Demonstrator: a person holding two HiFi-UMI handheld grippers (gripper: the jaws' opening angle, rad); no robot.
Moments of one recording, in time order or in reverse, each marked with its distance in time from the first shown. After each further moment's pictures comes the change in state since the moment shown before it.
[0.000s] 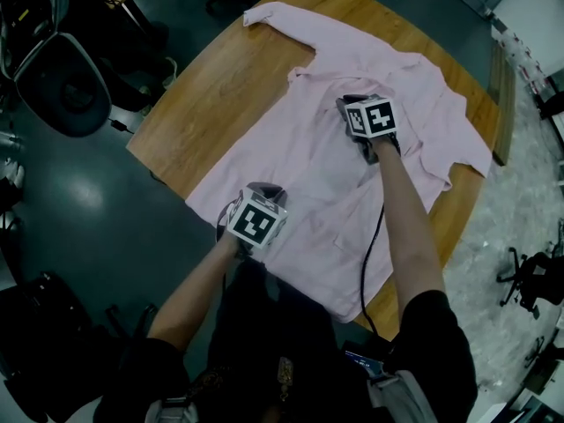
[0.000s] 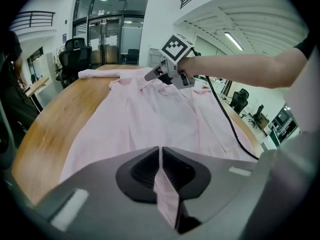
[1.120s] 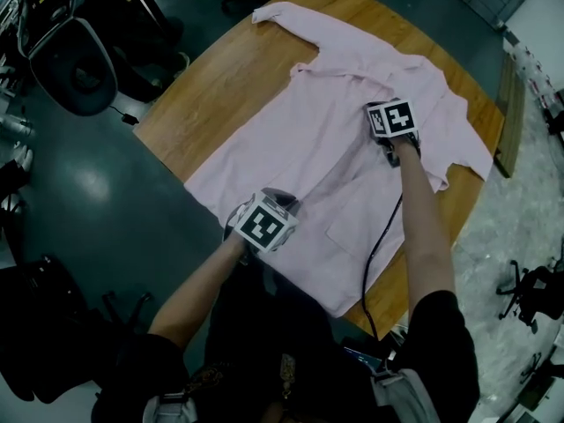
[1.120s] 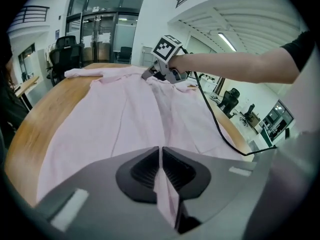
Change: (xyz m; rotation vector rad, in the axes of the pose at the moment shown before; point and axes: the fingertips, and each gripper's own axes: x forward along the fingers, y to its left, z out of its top) left arm -0.007 -0.066 -0.003 0.026 0.012 -0.072; right arm -0.044 -0.047 -0.039 -0.054 0.127 -0.067
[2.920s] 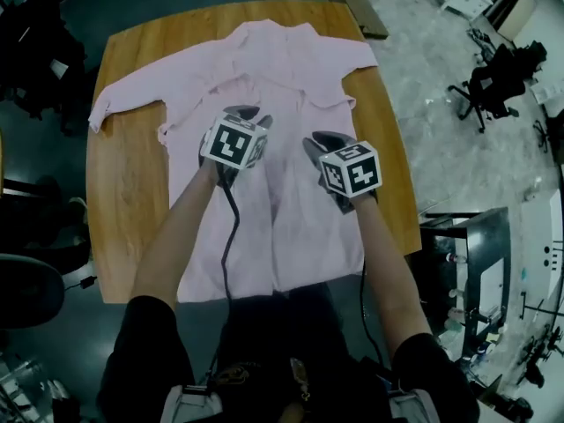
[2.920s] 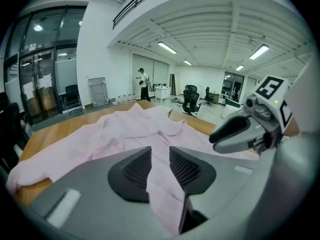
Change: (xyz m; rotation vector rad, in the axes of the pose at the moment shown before) left arm 0.087 -0.008 0.252 0.574 -0.230 -0.318; right arm -0.159 0.054 -0.111 0.588 -0.237 -0.374
